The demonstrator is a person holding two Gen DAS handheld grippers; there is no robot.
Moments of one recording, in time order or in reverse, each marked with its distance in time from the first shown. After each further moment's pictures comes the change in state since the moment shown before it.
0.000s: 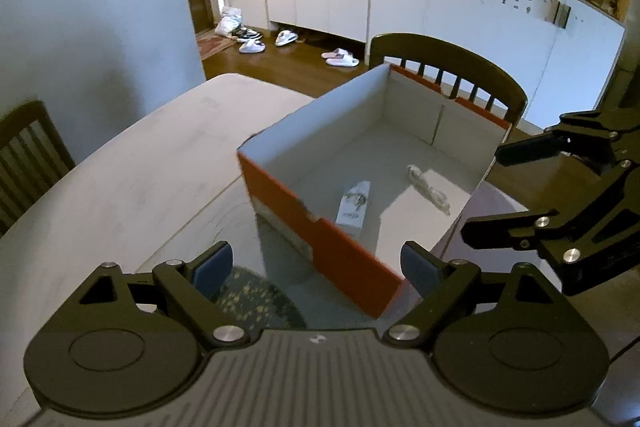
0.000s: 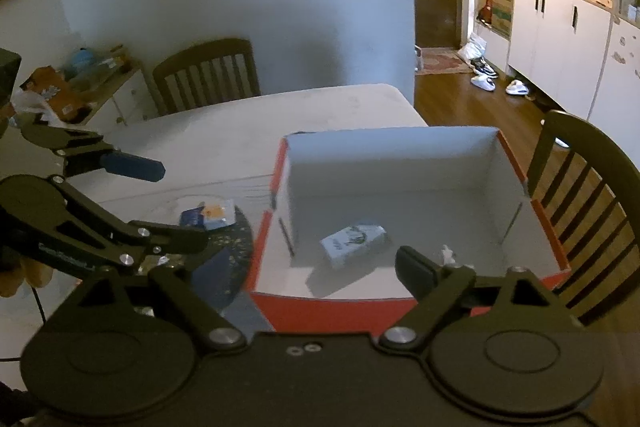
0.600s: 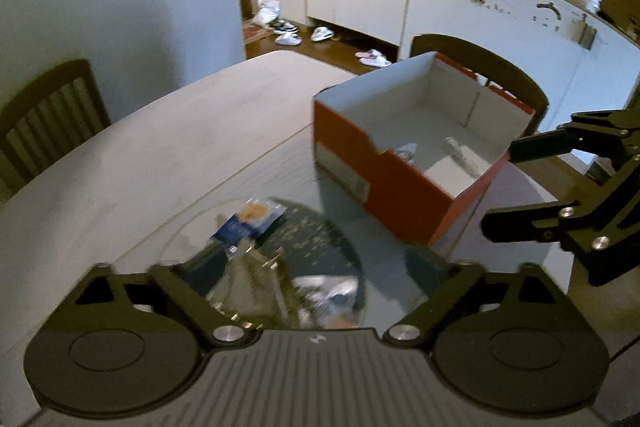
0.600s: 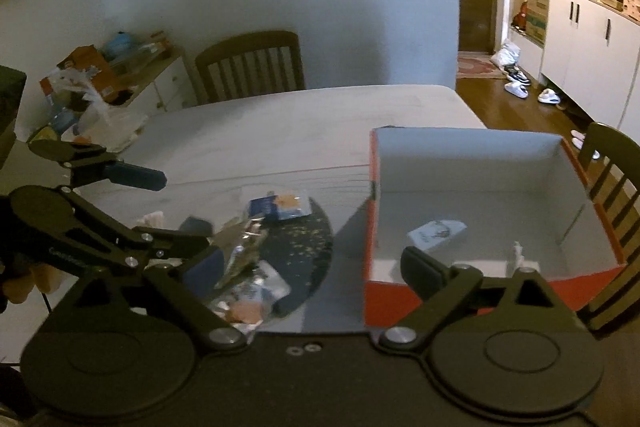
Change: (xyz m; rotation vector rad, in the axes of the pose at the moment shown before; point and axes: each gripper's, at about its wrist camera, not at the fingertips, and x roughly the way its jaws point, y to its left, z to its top) left arm -0.051 0.049 -0.070 -0.113 -0.006 0.056; right arm 0.004 0.080 -0.007 -0.054 0.010 0.074
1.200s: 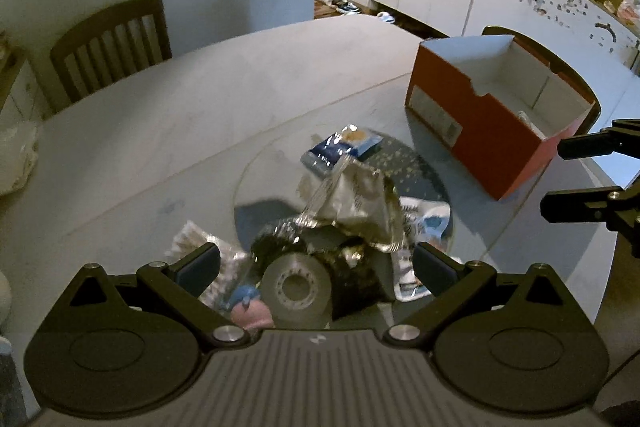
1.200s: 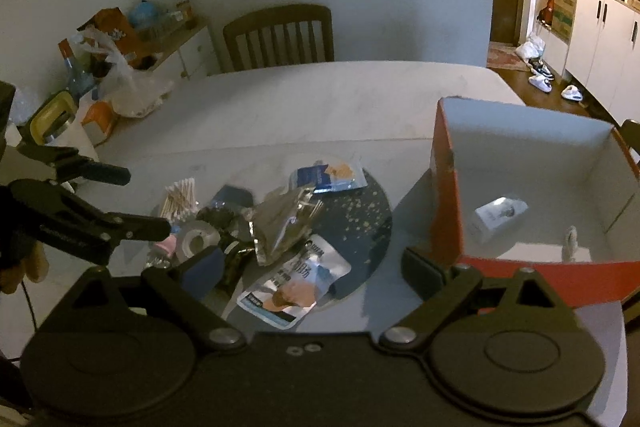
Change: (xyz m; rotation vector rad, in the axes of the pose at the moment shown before) left arm -0.015 0.072 -0.077 -0.161 0.053 0.097; right arm 0.034 0.052 -0.018 -0.043 0.063 0.035
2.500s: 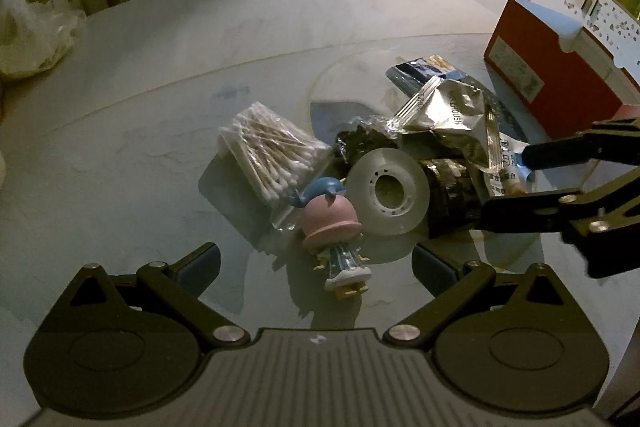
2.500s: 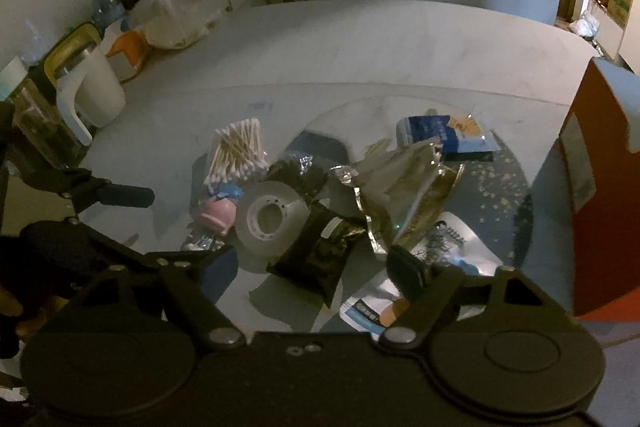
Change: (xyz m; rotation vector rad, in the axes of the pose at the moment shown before) left arm 0.038 0.054 -0.075 -0.176 0.071 0.059; right arm 0.104 0.085 -0.005 -0.073 0.162 0.095
